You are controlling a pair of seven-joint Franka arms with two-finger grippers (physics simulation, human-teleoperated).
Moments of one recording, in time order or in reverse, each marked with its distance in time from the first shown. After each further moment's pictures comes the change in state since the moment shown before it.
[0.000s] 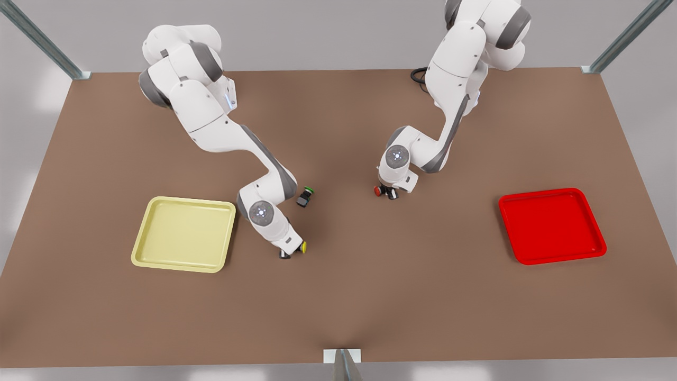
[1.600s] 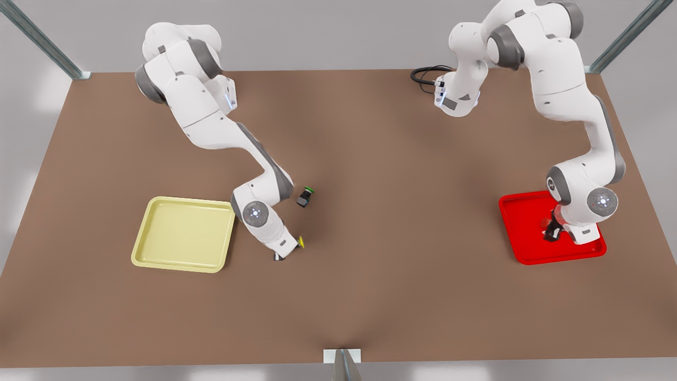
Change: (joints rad) left arm 0.386 0.054 0.579 0.340 0.009 -0.322 1.776; right arm -0.021 -0.049 -0.023 0.012 -0.002 -0.046 -0.007
